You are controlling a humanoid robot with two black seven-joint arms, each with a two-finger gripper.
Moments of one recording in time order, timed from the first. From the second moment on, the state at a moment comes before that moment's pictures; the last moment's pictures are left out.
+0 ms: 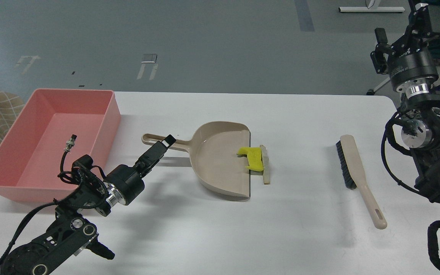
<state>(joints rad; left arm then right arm) -0.07 0.41 -0.96 -1.41 1.40 0.05 -0.24 0.75 -0.24 1.19 0.70 -0.75 0.19 0.49</state>
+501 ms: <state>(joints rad) -0.12 0.31 -0.94 -1.25 1.39 0.12 -0.24 0.75 -0.24 1.19 0.70 -0.75 0.19 0.49</state>
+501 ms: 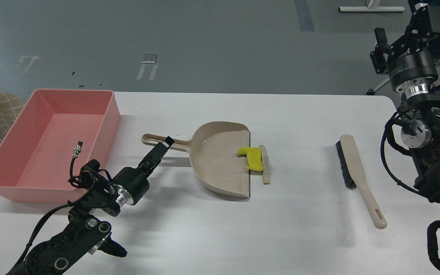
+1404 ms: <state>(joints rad) -0.20 0.23 -0.94 -1.15 1.38 0.13 -0.21 0.75 -0.24 1.19 0.70 -0.75 0.19 0.49</state>
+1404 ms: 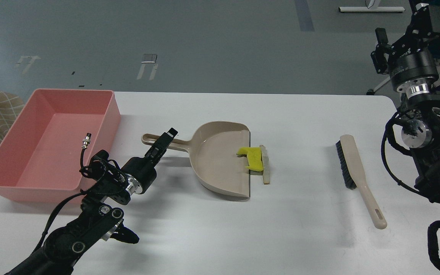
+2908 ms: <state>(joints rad) -0.23 0.23 -0.94 -1.16 1.25 0.14 -0.20 0.68 -1.38 0.41 1.45 -0.76 0.32 0.41</state>
